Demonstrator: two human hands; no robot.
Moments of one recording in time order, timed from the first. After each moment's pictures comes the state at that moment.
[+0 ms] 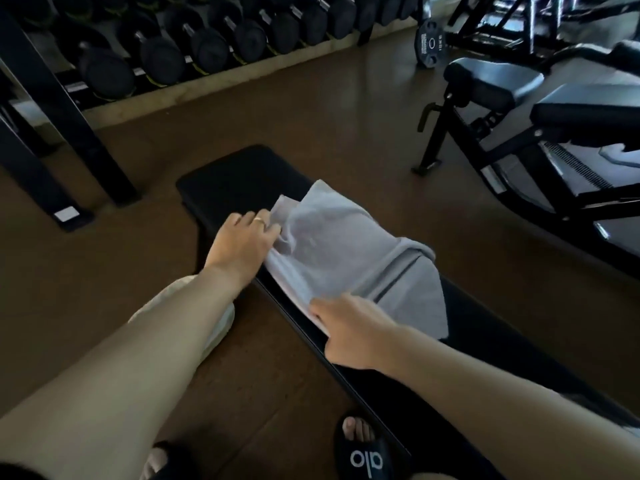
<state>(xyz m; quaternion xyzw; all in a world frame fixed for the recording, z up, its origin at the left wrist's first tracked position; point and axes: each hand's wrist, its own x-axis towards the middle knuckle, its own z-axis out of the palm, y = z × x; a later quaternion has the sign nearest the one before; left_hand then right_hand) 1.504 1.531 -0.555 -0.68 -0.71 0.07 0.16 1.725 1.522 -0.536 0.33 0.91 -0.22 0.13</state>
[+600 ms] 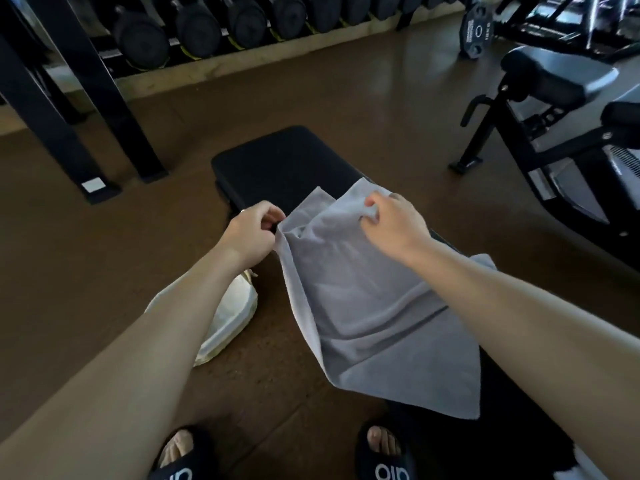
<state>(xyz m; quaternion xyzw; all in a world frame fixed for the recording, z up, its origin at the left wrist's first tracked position) 1.434 1.525 -0.577 -0.46 -0.79 -0.32 -0.26 1.651 1.652 -0.566 0.50 0.83 -0.20 -0.10</state>
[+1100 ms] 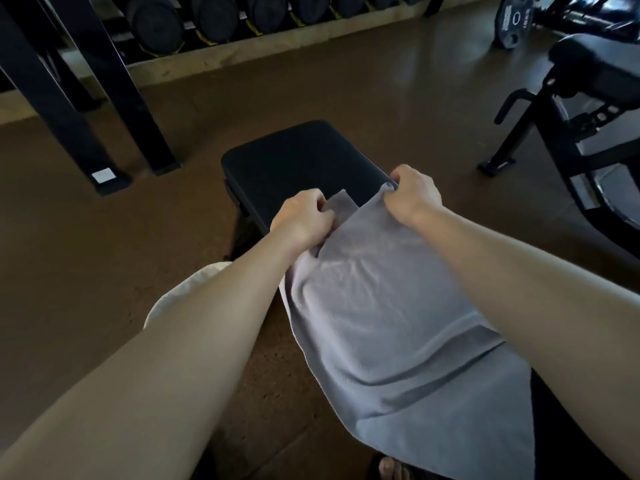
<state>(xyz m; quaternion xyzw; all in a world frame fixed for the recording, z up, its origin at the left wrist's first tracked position) 1.448 1.610 -0.586 -0.44 -0.82 -0.28 -0.23 1.594 1.740 -0.583 0.56 0.78 -0.24 -0.12</state>
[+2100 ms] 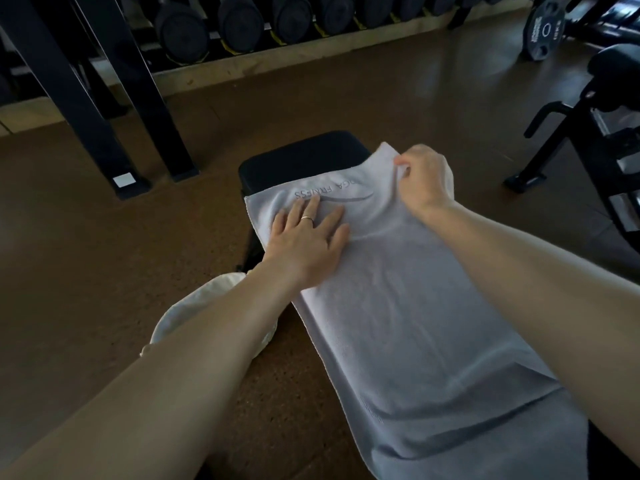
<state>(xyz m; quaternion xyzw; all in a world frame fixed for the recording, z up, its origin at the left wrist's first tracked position) 1.423 1.597 -0.617 -0.55 -0.83 -0.04 -0.12 1.548 1.793 -0.597 0.46 0.85 -0.09 -0.22</state>
